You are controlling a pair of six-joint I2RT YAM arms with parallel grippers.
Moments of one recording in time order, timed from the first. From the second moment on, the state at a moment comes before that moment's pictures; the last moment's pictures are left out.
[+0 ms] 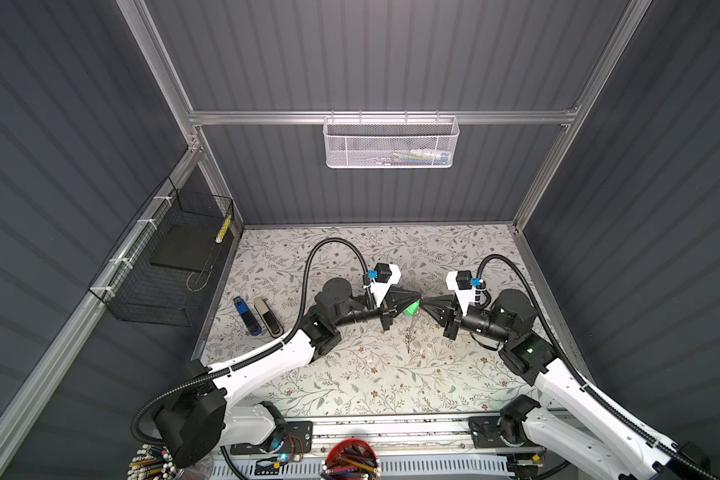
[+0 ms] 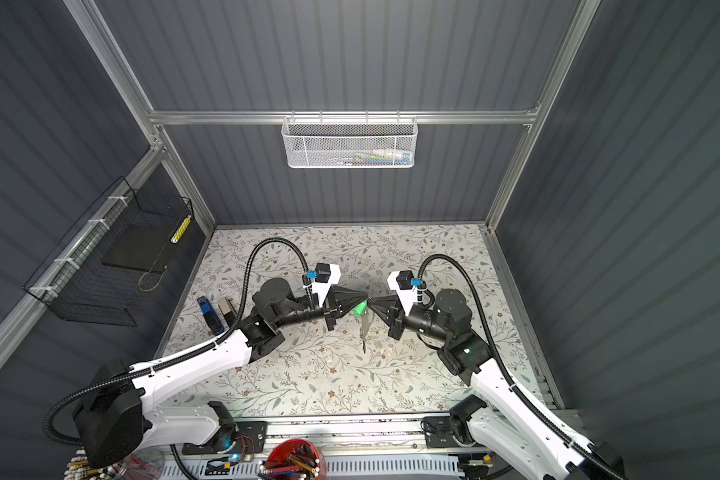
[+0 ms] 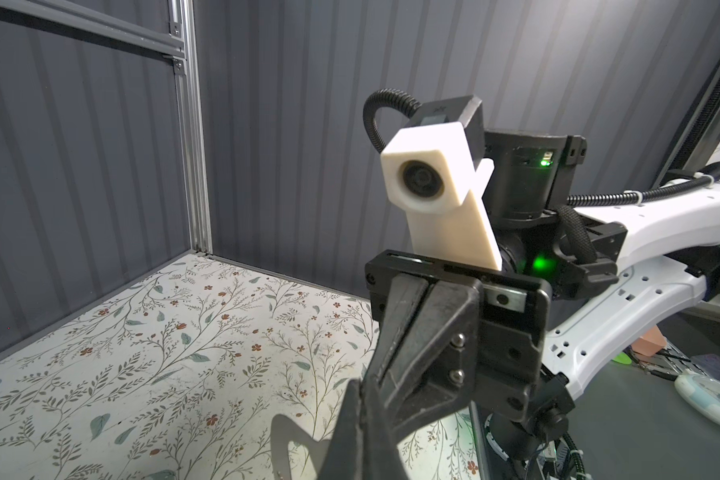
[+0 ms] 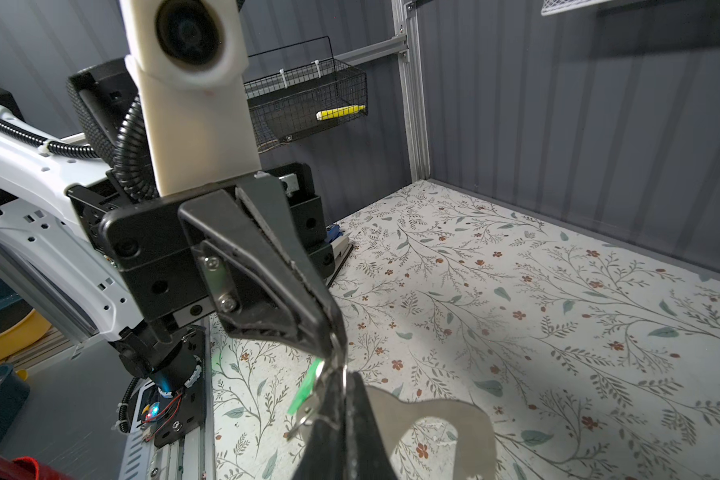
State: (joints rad) left arm -0.84 1.29 0.81 0.55 0.55 -0.16; right arm 0.51 0.83 0.59 0.15 -0.63 0.17
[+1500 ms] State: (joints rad) left arm -0.99 1.28 0.84 0.43 0.02 -0.06; right arm 0.53 0.88 0.61 0.15 -0.51 0.17
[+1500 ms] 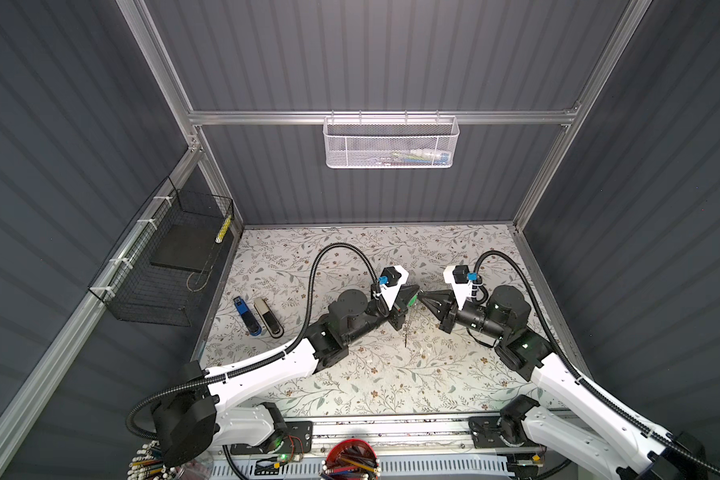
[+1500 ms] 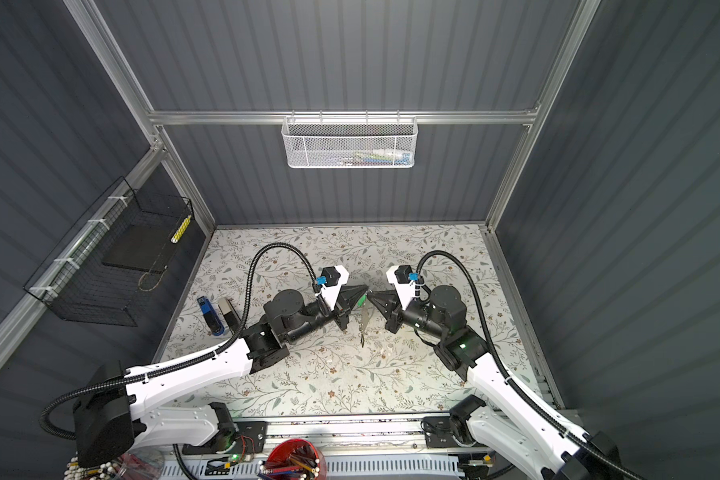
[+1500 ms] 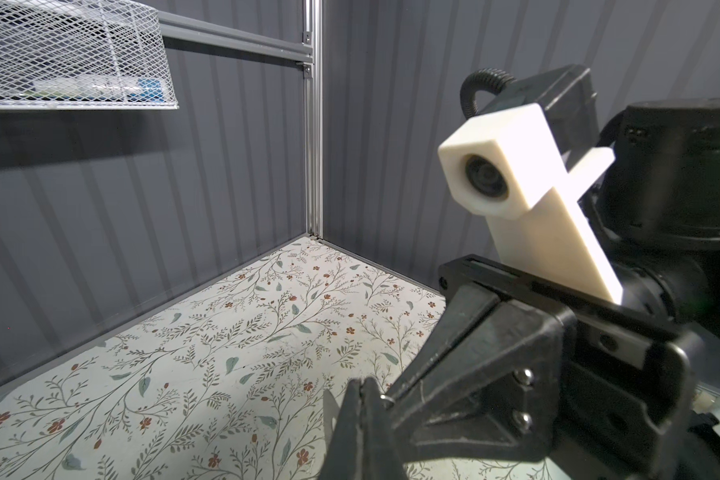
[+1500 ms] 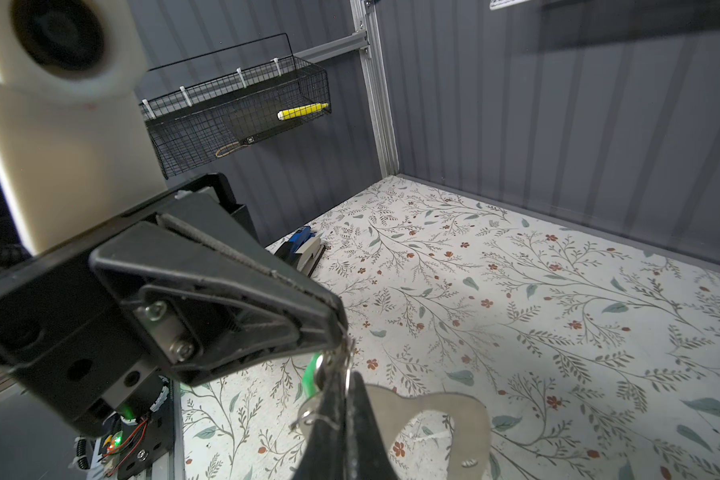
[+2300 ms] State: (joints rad) left arm -1.00 1.33 0.91 0.39 -0.03 -0.16; right arm 0.61 0.82 0.60 0.12 -0.29 -0.02
